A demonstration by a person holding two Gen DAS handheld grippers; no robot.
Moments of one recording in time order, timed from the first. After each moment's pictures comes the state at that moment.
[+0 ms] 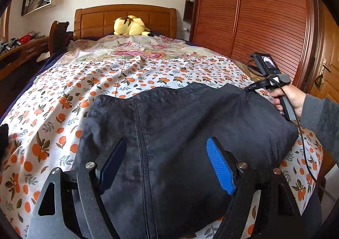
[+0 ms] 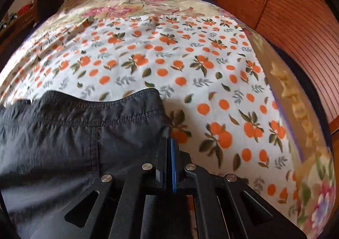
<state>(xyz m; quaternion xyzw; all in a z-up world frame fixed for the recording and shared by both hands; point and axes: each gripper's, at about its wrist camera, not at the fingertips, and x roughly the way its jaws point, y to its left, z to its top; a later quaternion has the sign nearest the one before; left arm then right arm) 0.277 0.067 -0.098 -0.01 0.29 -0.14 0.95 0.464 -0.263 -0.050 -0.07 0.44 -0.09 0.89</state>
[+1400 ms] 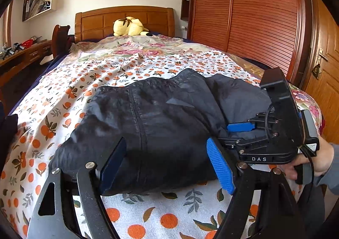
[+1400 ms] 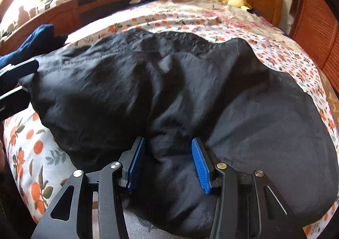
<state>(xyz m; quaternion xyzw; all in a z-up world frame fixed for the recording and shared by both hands) 0.211 0.051 -0.104 0.00 0.29 -0.14 0.95 0.289 -0.157 -0.121 -0.11 0.40 0.18 0.89</state>
